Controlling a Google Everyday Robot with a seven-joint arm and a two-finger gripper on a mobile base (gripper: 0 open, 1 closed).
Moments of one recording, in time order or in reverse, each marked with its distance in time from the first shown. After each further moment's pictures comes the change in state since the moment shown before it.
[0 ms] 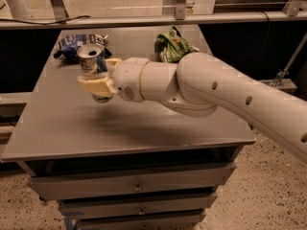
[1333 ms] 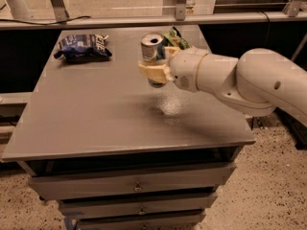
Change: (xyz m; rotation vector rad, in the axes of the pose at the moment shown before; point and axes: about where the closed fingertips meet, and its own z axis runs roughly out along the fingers) arm 0.015 -0.096 -0.109 0.255 0.048 -0.058
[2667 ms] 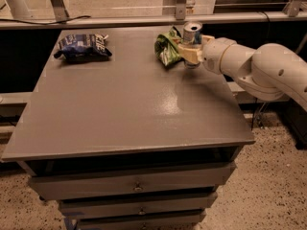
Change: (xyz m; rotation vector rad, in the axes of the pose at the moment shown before) arm 0.059 -0.171 -0.015 0.272 0.022 0.025
